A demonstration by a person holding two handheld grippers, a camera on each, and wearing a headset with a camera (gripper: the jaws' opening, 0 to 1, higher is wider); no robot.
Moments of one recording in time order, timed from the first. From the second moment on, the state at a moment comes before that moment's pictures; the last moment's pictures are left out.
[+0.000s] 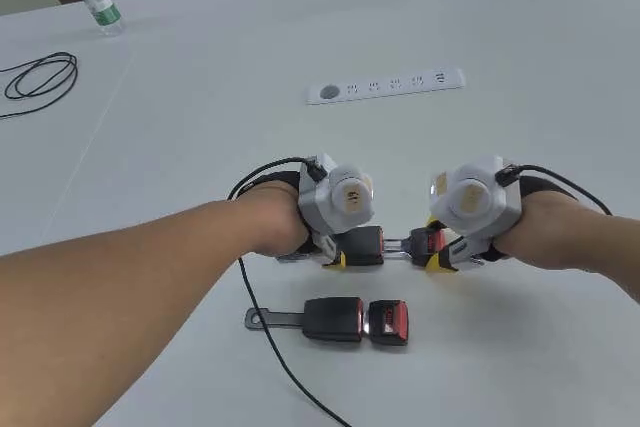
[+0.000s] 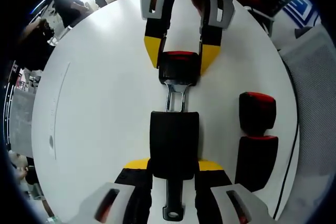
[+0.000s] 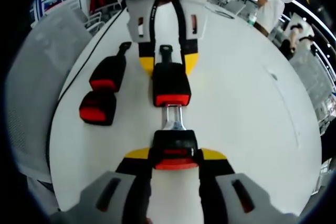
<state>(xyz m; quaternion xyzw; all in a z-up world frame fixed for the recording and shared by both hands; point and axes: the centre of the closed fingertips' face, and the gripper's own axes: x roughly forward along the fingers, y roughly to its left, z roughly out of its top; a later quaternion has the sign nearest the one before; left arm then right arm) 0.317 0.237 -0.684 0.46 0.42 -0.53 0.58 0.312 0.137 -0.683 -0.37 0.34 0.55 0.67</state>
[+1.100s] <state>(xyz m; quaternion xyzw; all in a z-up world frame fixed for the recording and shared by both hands) 0.319 0.239 -0.683 0.45 0.42 -0.54 0.58 0.321 0.169 -0.680 -0.36 0.32 0.57 0.67</state>
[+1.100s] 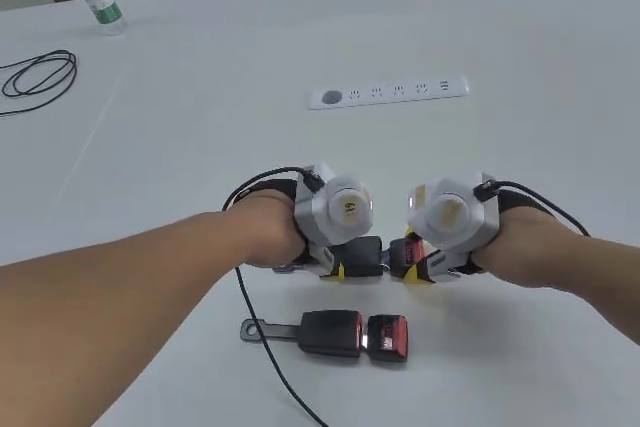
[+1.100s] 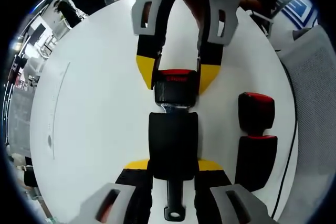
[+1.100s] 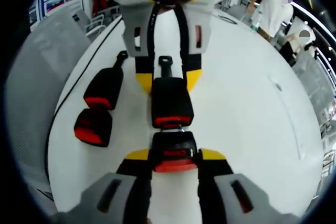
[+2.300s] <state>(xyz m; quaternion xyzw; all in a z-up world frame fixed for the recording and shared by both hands) 0.317 0.237 -0.684 0.46 0.42 -0.53 0.58 0.316 0.147 -0.682 -0.36 0.32 0.56 0.68</state>
